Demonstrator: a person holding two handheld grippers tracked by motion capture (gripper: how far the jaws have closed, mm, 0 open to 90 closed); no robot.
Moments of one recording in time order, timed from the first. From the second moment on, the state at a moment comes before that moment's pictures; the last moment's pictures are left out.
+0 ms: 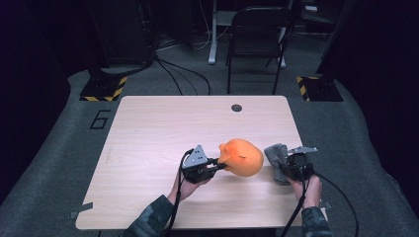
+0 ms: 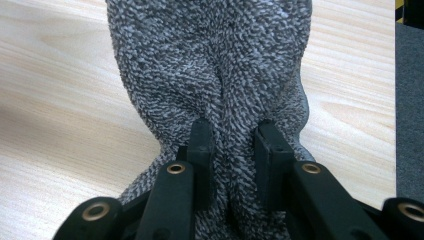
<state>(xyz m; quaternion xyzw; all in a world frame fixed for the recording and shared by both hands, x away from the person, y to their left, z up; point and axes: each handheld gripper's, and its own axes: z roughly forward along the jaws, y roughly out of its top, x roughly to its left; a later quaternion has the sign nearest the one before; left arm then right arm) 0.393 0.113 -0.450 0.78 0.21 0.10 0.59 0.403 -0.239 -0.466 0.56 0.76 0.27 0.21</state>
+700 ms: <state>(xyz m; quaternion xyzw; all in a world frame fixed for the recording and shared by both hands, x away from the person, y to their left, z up) 0.419 0.118 -0.488 0.75 0.37 -0.03 0.54 0.405 -0.236 -0.469 0.56 0.76 0.25 0.21</state>
